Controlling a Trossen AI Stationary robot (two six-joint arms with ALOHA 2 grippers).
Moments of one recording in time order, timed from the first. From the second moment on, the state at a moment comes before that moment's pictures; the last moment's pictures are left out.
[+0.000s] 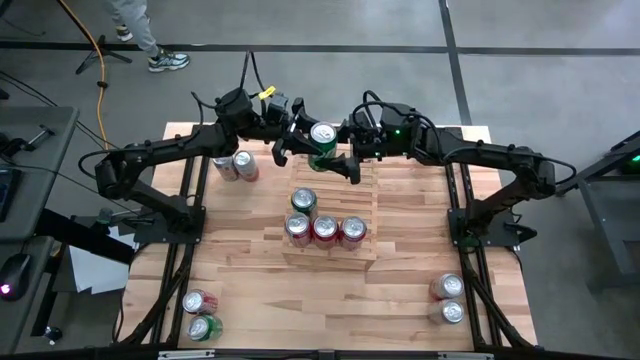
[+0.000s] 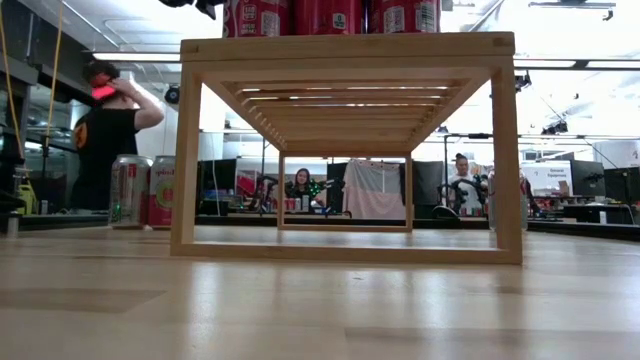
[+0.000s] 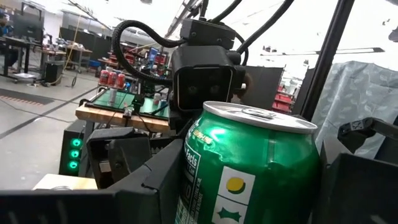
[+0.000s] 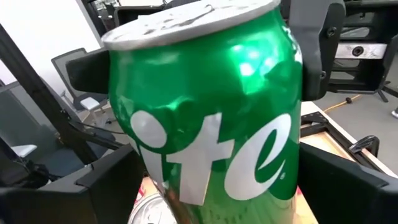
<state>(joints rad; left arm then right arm) 0.44 1.41 1.17 0.47 0.60 -0.35 -0.22 1.45 1.37 -0.05 -0.26 0.24</state>
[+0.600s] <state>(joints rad) 0.56 1.34 1.17 0.33 0.58 -0.34 -0.24 1.31 1.37 -0.41 -0.24 0.12</state>
